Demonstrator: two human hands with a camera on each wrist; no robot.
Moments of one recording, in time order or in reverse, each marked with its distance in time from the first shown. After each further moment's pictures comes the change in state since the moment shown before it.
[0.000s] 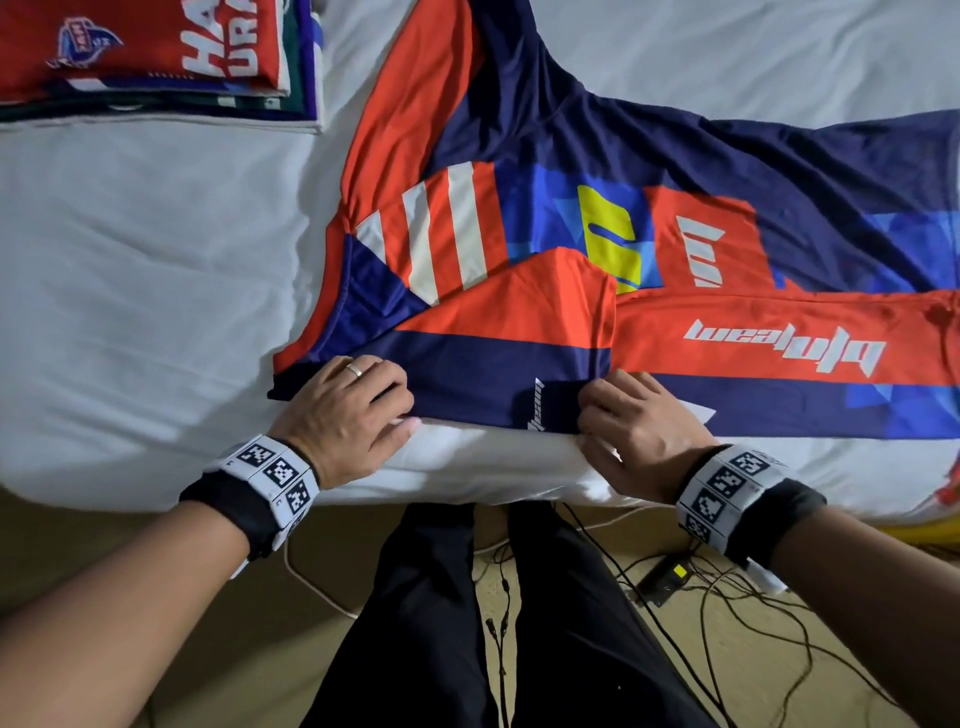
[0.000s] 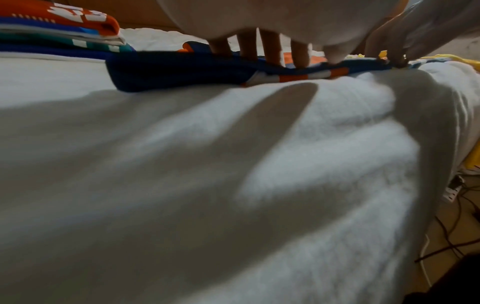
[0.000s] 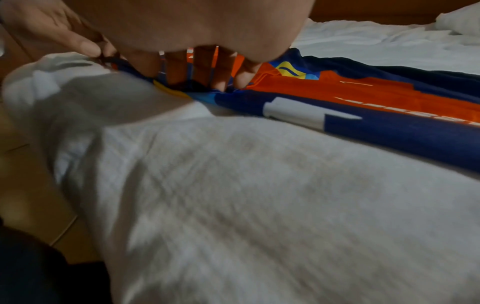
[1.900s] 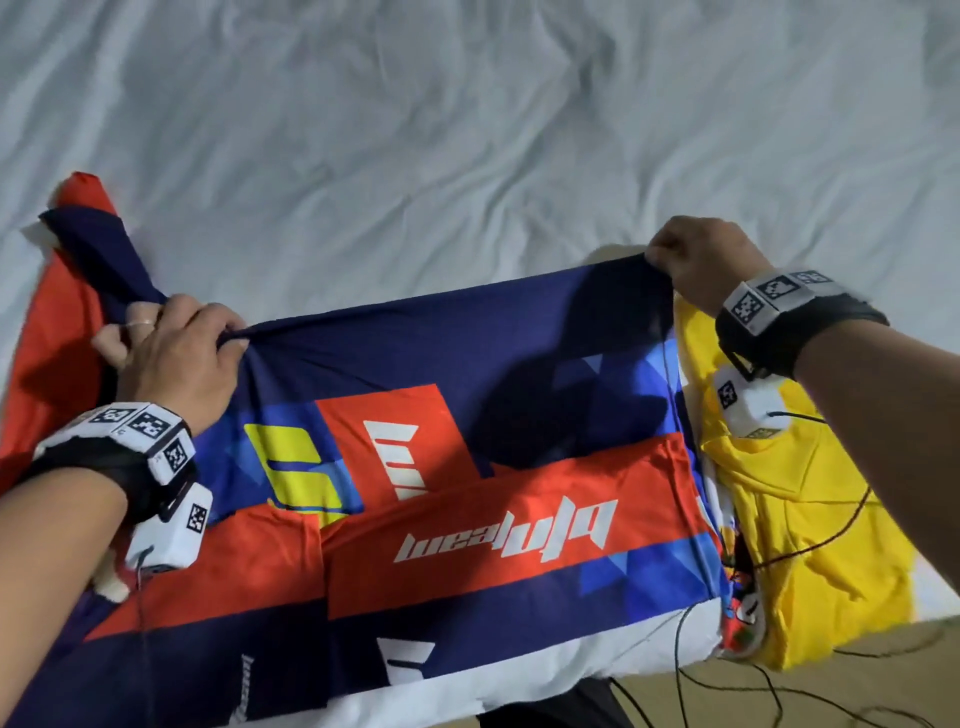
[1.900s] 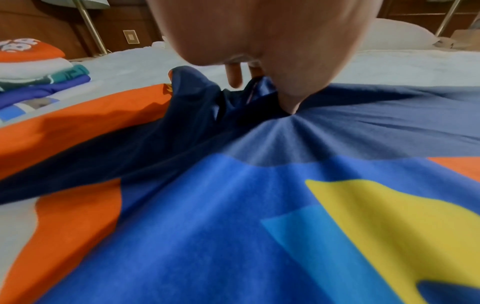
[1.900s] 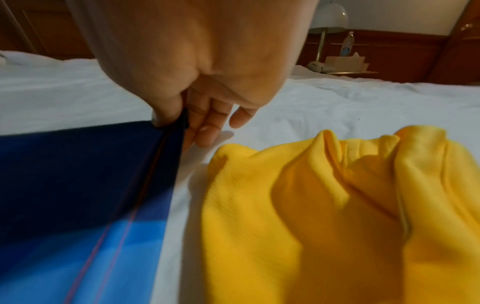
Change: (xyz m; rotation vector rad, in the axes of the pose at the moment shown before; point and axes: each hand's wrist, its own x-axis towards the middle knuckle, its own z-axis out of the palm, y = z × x) left_hand 0.390 -0.035 0.012 0.116 -0.118 -0.657; right_hand -0.043 0.464 -0.192 0.246 0.085 0.989
